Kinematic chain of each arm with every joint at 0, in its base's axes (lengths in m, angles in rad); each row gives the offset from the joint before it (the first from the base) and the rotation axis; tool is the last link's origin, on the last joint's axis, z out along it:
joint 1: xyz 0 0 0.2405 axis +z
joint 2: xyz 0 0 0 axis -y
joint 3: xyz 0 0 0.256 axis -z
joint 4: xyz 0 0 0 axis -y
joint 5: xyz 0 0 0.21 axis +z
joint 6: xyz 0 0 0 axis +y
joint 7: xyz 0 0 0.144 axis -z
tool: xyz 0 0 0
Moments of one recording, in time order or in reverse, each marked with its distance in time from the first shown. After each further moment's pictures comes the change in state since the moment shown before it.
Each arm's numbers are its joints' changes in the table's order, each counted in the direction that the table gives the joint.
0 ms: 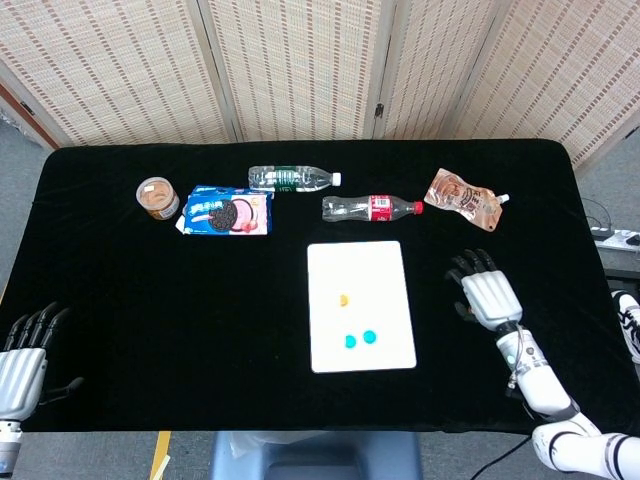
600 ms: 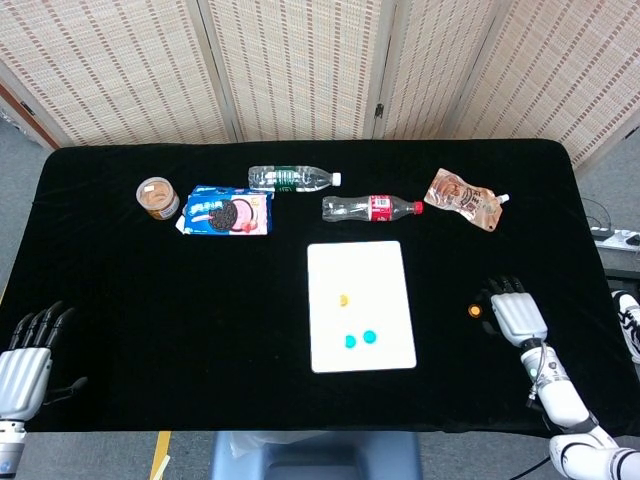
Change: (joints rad) left arm -0.001 -0.010 -0.005 0.033 0.011 0.010 -0.026; right arm -0.086 0.108 0.028 -0.275 -0.039 -0.087 -0.168
